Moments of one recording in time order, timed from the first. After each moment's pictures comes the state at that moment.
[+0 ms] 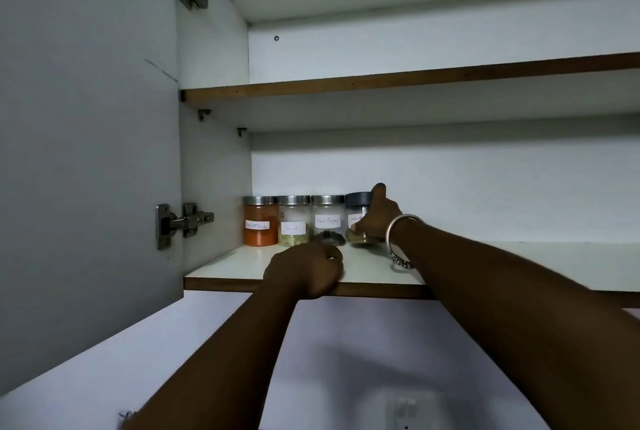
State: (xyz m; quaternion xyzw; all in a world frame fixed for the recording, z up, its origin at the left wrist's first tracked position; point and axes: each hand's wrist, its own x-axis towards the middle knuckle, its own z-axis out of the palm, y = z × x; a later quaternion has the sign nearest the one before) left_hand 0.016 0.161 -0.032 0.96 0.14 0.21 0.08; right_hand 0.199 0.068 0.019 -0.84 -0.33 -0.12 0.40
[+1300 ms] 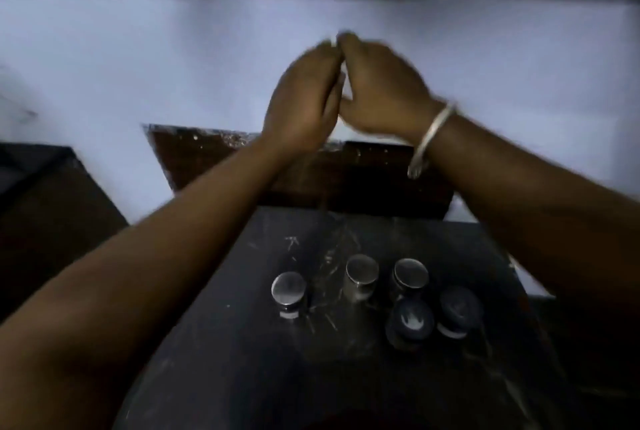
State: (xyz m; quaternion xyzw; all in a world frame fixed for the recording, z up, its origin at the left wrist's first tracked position) left_hand -0.128 0.020 -0.230 0.89 -0.03 0.43 0.14; right_hand -0.053 -0.108 -0.189 -0.83 -0.49 -0.18 0.19
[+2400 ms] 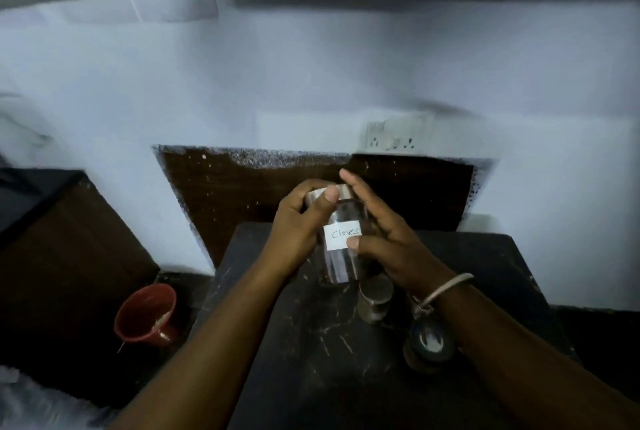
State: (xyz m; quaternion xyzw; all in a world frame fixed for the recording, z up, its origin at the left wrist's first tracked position) left_hand -0.196 -0.008 -0.321 0.71 0.08 0.28 0.64; right_hand -0.119 -0.167 -0.319 -0.60 -0.45 0.24 0.61
